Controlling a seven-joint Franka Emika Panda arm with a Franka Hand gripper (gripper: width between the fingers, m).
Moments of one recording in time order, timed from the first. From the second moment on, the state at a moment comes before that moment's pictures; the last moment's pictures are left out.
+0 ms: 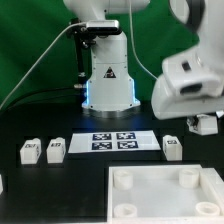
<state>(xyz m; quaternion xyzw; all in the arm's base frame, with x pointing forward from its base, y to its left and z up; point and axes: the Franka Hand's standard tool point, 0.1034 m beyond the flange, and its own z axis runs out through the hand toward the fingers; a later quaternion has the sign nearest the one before) 0.459 0.155 0.107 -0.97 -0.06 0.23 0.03</state>
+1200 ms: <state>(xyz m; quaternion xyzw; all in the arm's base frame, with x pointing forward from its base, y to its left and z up) 0.584 0.119 0.185 -0.95 -0.04 -0.29 0.06</state>
